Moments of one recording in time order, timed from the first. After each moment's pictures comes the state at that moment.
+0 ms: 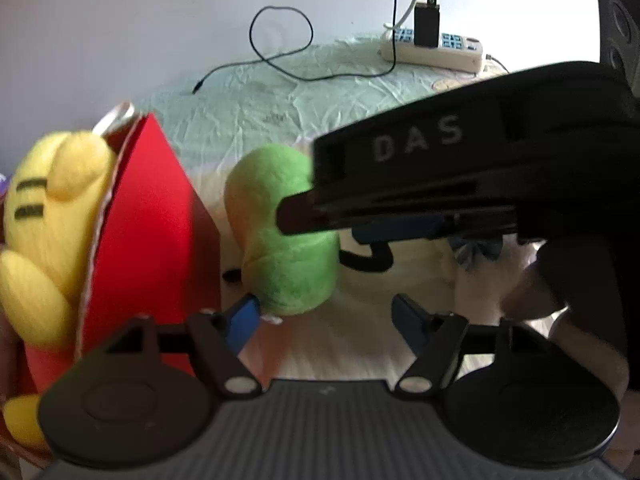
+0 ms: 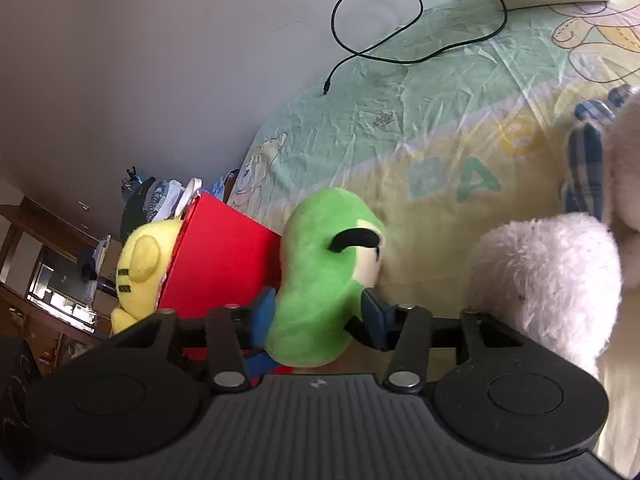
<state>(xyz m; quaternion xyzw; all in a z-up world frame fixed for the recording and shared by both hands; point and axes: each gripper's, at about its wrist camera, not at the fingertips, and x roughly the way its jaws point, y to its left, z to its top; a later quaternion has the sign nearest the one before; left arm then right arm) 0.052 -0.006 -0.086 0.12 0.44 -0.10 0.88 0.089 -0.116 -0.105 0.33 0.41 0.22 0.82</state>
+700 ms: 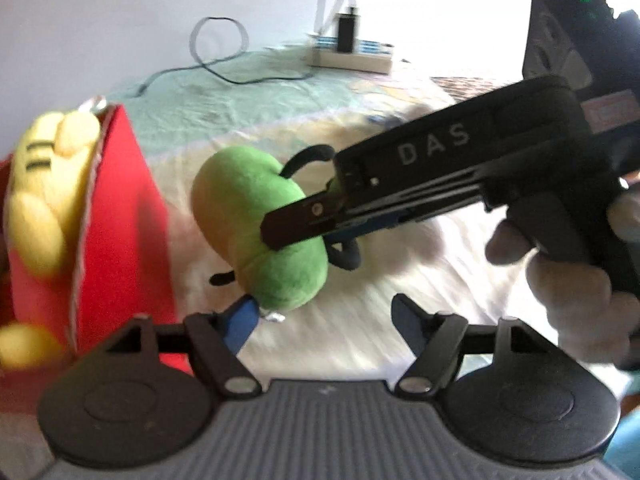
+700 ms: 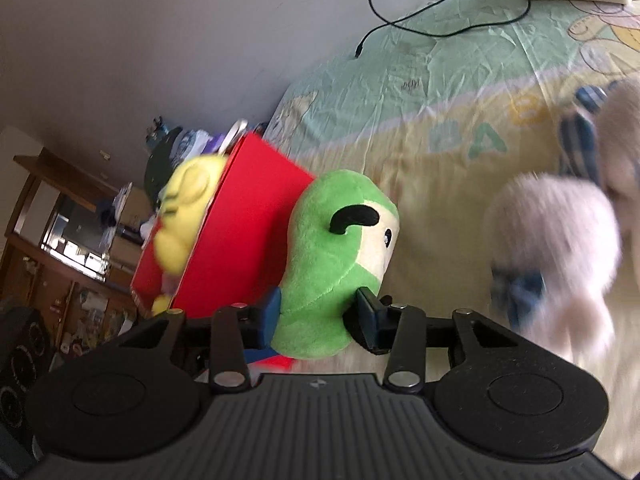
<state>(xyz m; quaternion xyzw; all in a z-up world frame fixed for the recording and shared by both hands) -0.015 0.009 -0.062 0.08 0.45 -0.22 0.86 0.036 -0.122 -0.085 0.29 0.45 0.27 0.80</state>
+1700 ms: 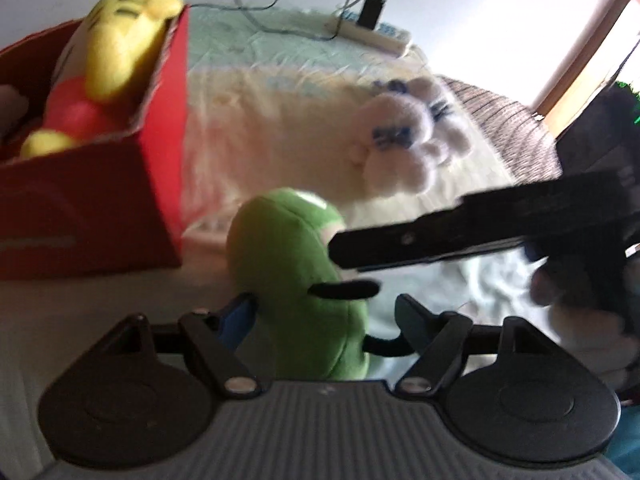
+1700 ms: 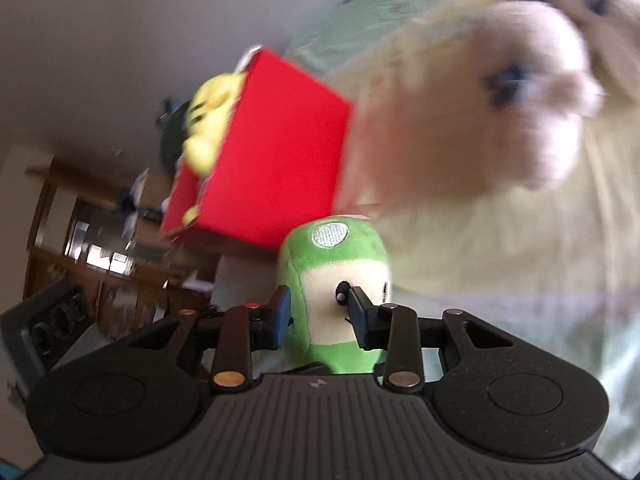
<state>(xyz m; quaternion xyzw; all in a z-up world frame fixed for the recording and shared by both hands) -0.058 0.059 -0.079 -0.02 0.50 -0.20 0.84 -0.025 -0.093 -0.104 0.35 0.48 0.30 0.75</state>
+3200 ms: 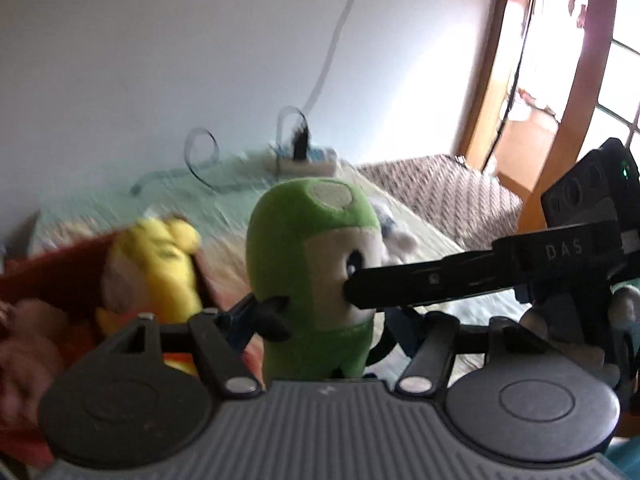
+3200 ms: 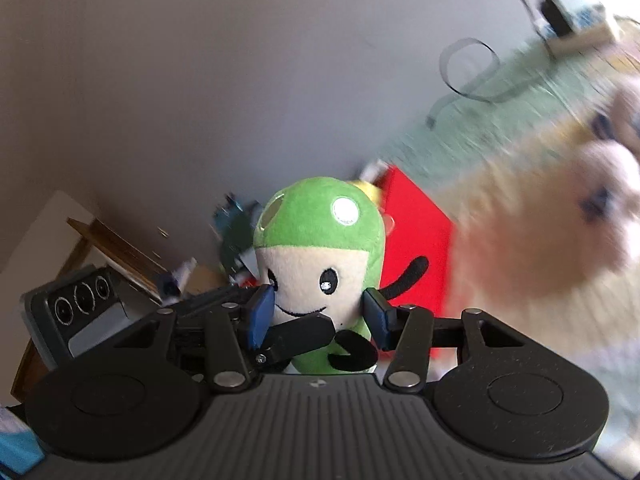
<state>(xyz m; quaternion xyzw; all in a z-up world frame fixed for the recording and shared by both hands) -0.053 0.133 0.029 0.05 0.31 -0.33 0.89 -0.057 -0.053 -0.016 0.37 0.27 0.27 0.85</state>
